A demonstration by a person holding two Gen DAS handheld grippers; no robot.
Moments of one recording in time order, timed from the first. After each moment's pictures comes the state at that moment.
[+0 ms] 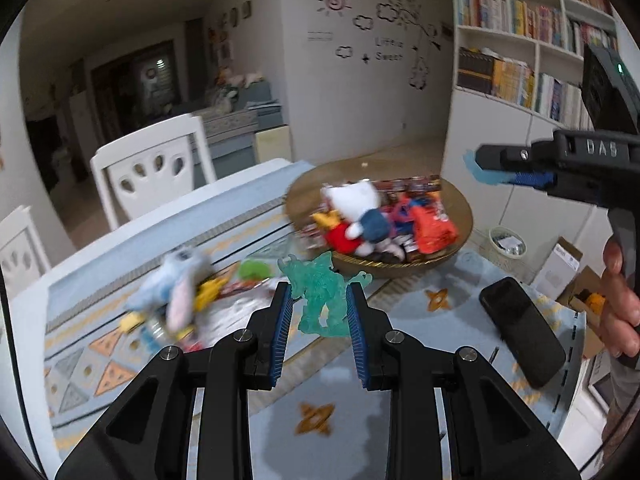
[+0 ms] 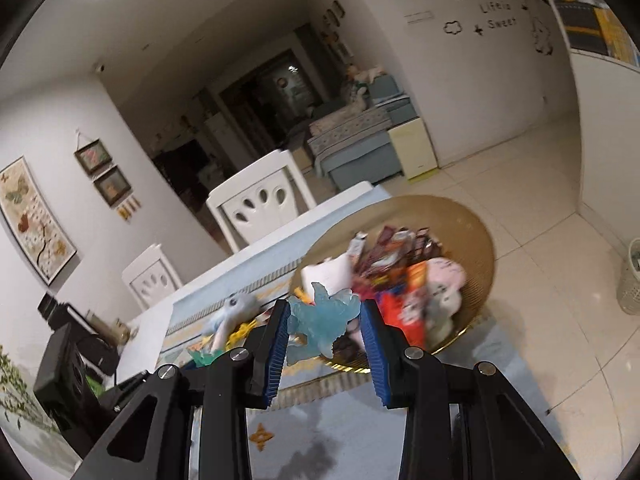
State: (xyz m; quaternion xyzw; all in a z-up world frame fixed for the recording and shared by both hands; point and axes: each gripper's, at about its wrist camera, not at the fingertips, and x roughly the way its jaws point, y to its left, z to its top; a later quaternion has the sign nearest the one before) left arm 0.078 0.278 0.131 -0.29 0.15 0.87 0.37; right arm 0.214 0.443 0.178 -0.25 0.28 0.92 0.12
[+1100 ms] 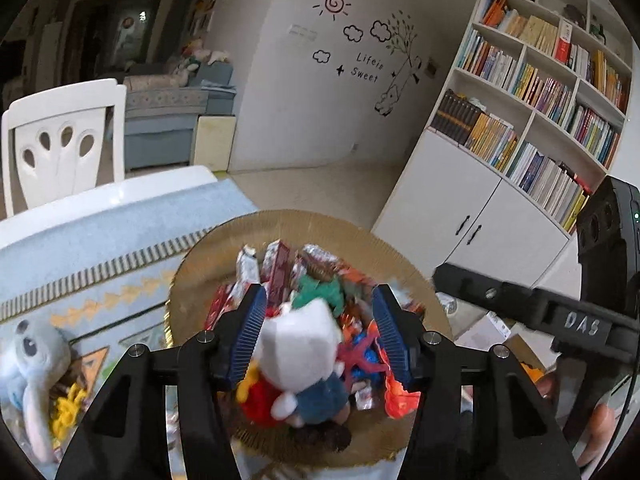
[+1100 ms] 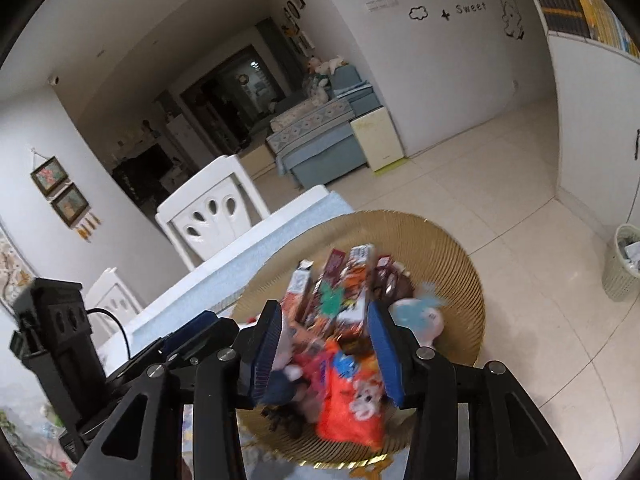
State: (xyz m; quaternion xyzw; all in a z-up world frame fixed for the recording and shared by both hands) left arm -0.042 0.387 0.119 -0.35 0.00 0.82 0.46; right arm 0.164 0.508 0.160 -0.28 0.31 0.90 0.16
